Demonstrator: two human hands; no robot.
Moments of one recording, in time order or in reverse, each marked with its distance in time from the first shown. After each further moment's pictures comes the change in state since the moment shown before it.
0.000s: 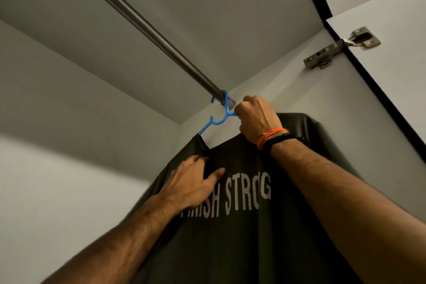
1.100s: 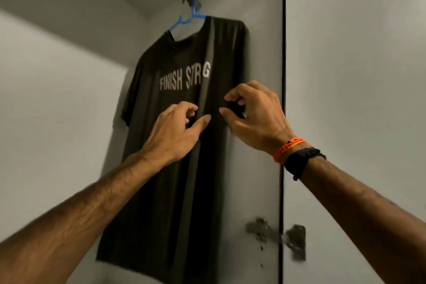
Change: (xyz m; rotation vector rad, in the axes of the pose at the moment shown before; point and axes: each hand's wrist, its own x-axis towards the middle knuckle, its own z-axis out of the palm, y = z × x) left_hand -0.258 0.098 -0.031 -0.484 0.039 -0.038; right_hand -0.270 -0.059 -0.213 0.400 -0.226 0.181
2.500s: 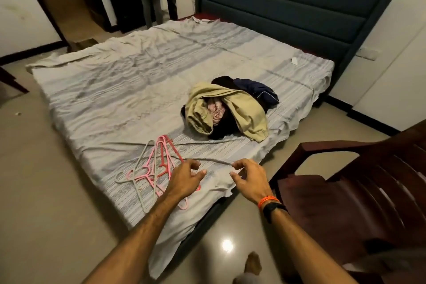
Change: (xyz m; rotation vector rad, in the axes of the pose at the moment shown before) left_hand -0.722 0.761 0.586 -0.748 -1.786 0.045; right_hand -0.878 0.178 -0.755 -0.750 -0.159 1.900
